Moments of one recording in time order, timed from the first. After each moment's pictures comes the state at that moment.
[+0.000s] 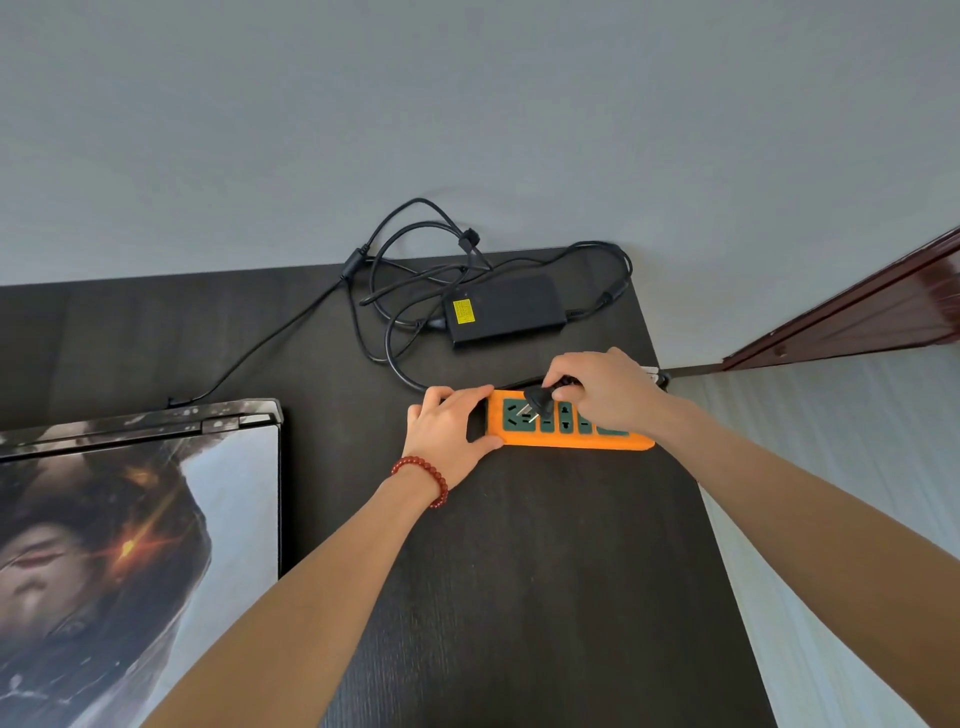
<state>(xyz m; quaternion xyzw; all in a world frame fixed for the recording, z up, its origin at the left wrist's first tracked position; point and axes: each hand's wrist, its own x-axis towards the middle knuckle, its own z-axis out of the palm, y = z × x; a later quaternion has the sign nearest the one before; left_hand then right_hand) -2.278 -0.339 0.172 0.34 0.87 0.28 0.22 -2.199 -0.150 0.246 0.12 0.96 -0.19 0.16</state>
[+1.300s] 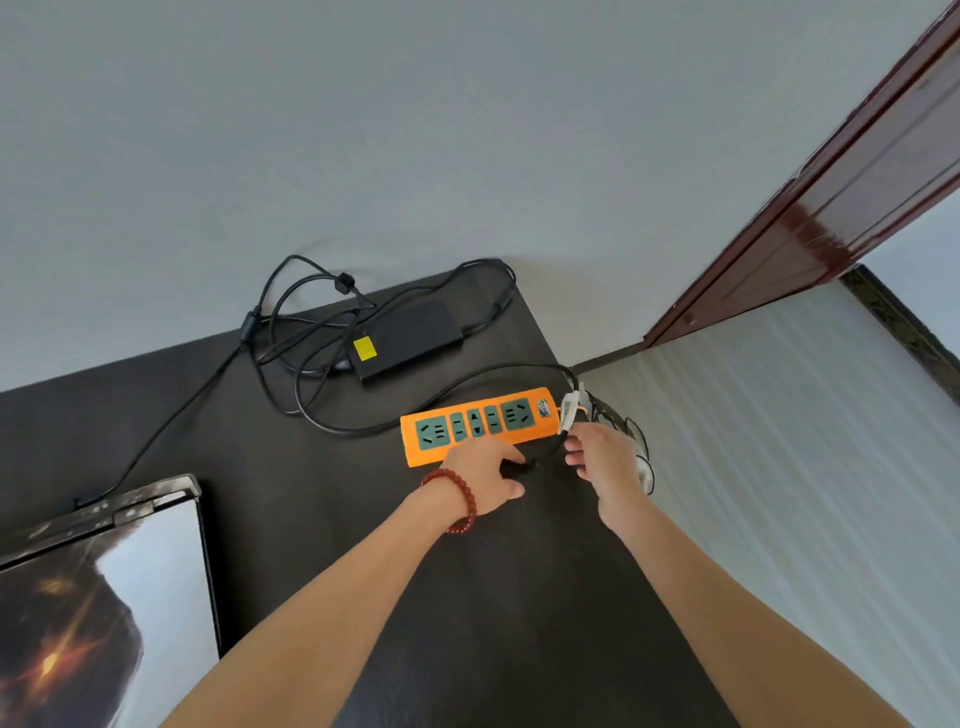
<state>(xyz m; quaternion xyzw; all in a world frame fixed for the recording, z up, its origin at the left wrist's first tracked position) -2.203 -0.267 0.235 0.49 0.77 0.14 0.39 -2.090 -0.168 0.237 0.65 0.48 -0.58 -0.11</state>
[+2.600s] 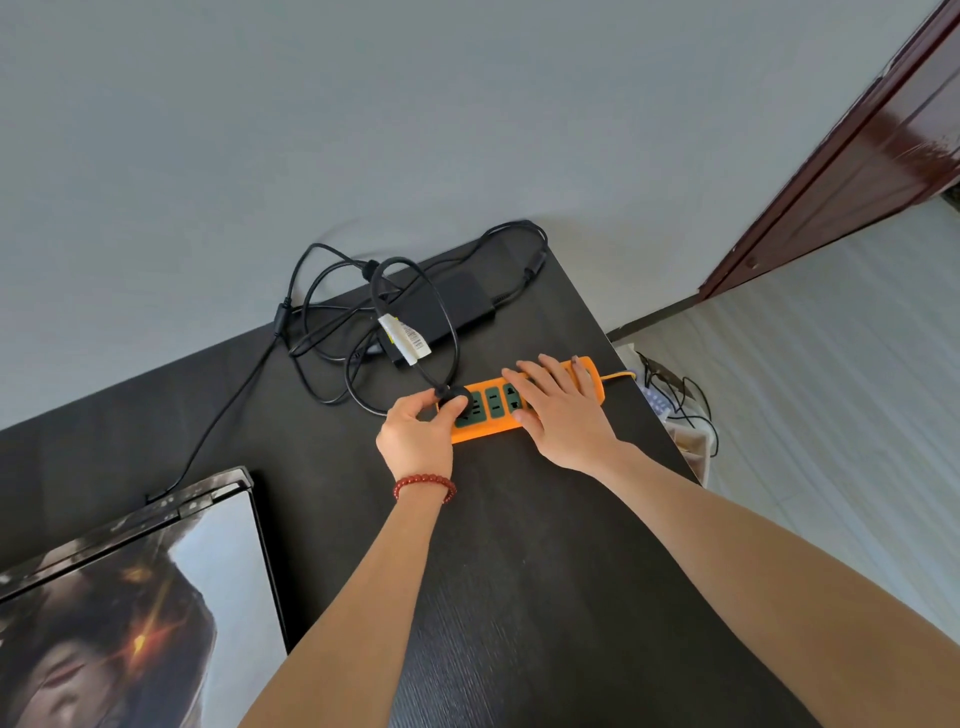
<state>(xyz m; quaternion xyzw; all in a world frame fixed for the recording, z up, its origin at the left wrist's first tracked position) -2.246 -0.304 0.210 0.06 0.86 0.48 0.16 -2.136 -0.175 0.175 0.23 0.96 -0.15 0.03</state>
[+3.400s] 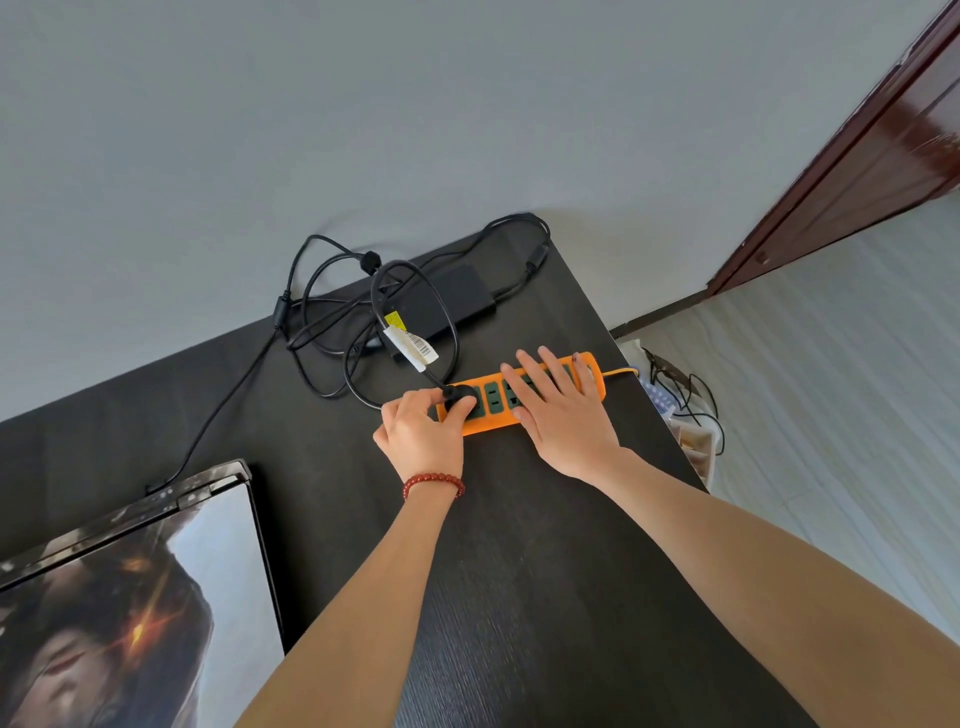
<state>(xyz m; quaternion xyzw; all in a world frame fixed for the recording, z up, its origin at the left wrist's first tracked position) -2.236 -0.302 0.203 0.14 0.91 0.38 0.09 -2.131 -0.179 0.164 0.21 0.97 -0.07 0.03</state>
